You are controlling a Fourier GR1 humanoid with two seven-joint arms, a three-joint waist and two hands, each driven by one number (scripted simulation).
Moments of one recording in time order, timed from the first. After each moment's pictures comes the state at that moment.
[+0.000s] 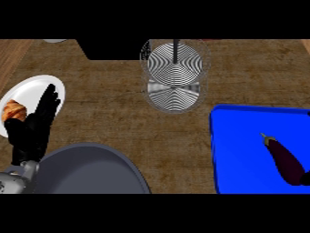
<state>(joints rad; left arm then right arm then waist) -0.12 0.48 -0.27 -1.53 0.27 0.42 0.11 -0.06 -0.99 0.29 -1.64 0.01 0.10 0.76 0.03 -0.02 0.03</state>
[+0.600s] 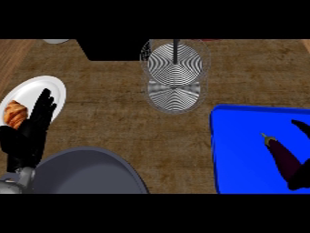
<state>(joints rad) -0.06 0.47 -0.23 -1.56 0.27 0.41 0.09 -0.13 -0.91 0.39 -1.60 0.05 0.18 0.89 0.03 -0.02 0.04</state>
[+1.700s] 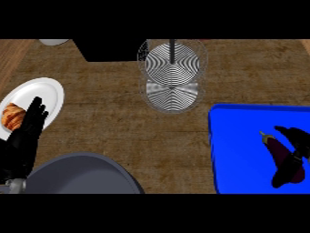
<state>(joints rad) 0.03 0.46 -0.18 -1.61 0.24 0.38 0.08 -0.22 -0.78 0.45 -1.41 0.05 0.26 0.91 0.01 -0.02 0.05</state>
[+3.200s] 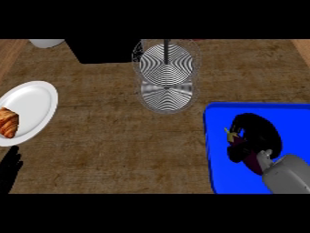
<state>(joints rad) 0.46 0.54 -0.14 -1.85 0.18 0.31 0.10 -0.32 -0.54 0.58 -1.43 0.45 -0.03 0.85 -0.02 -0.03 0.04</state>
